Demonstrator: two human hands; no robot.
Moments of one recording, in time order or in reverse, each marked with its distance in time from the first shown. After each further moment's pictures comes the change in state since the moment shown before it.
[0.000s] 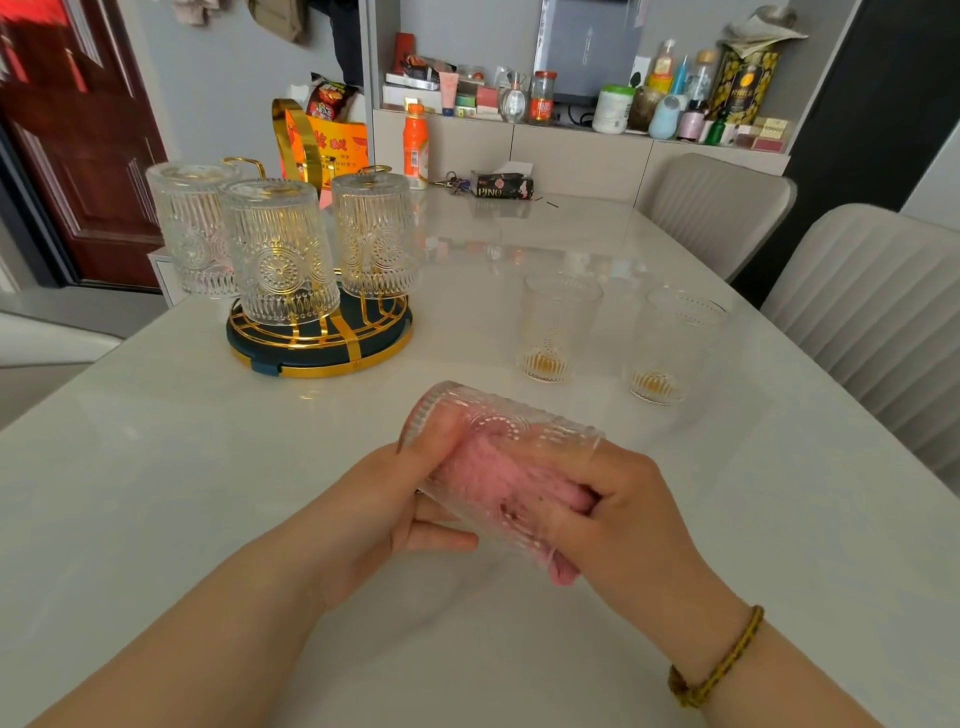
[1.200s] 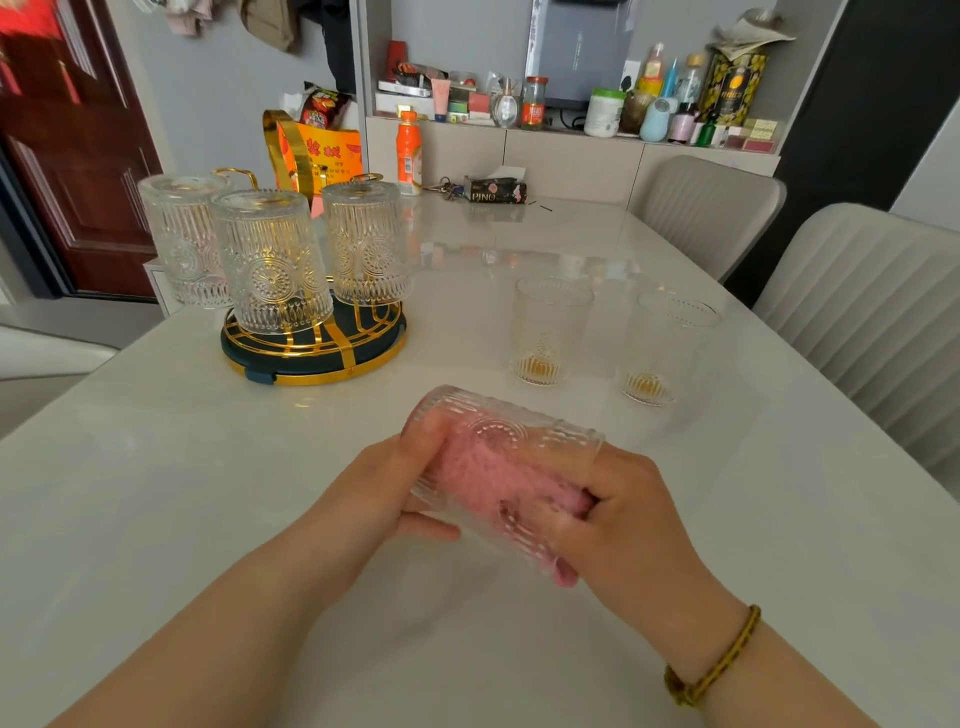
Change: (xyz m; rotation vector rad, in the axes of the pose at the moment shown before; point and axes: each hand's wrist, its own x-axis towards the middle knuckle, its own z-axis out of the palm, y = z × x) left_hand 0.006 -0.001 0.000 0.129 0.105 0.121; right_hand 0.000 0.002 -0.002 -0.107 0.043 -0.043
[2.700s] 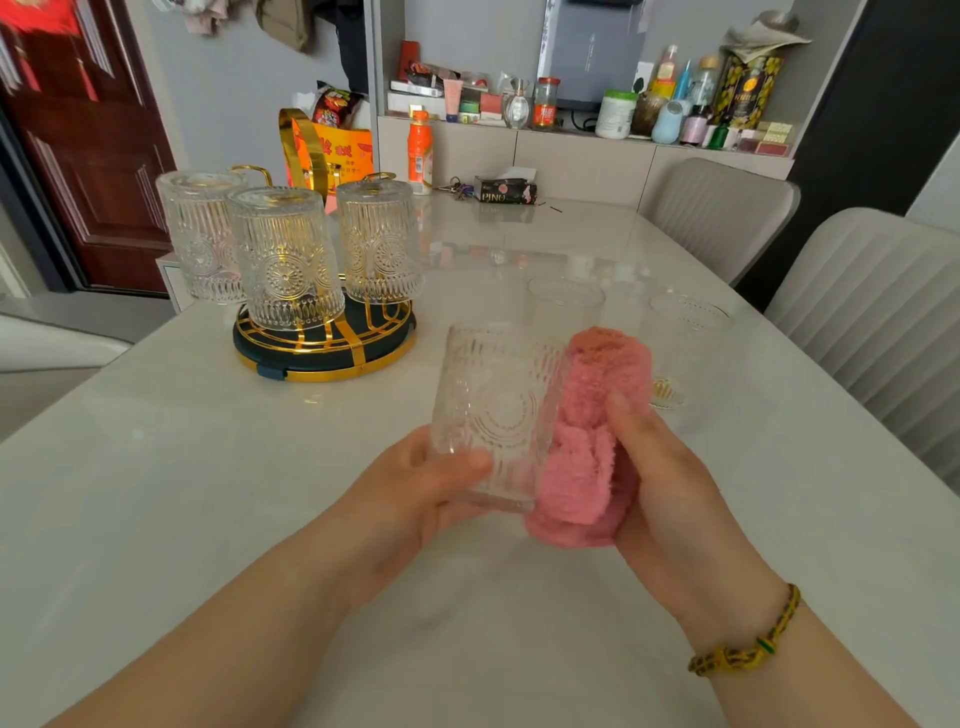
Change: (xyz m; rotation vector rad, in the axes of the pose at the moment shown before) left_hand 0.000 -0.001 0.007 -0.306 -0.115 0.050; right_hand 0.014 0.009 -0.010 0.850 0.130 0.523
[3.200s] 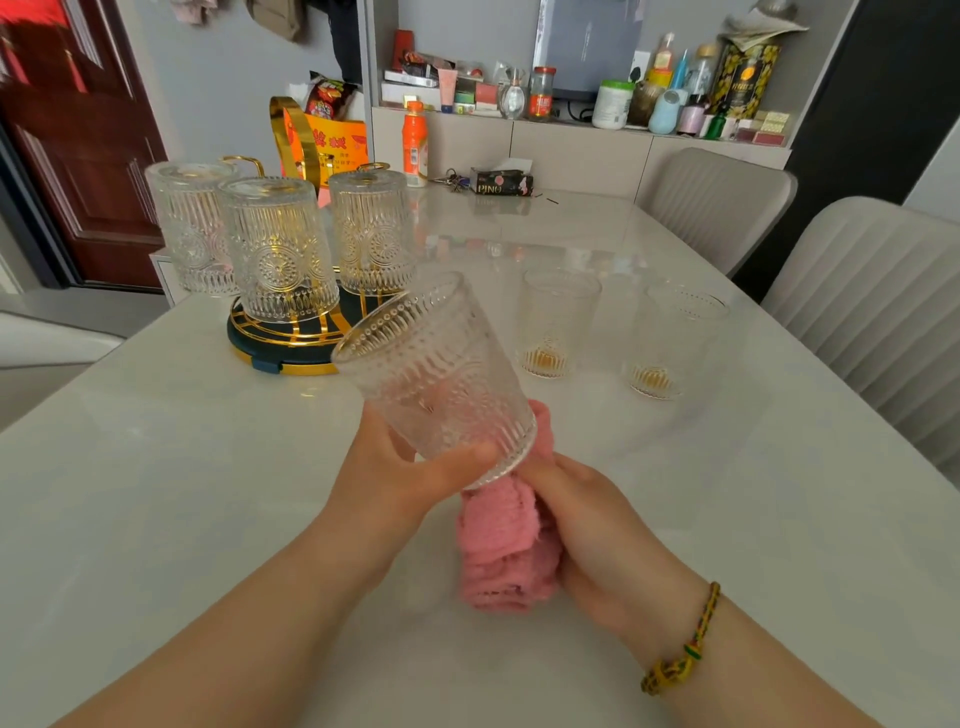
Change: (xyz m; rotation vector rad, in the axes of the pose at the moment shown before) left_hand 0.004 -0.003 0.003 0.268 0.316 0.328; right_hand -0.001 0.031 0.018 -0.133 -0.092 0.191
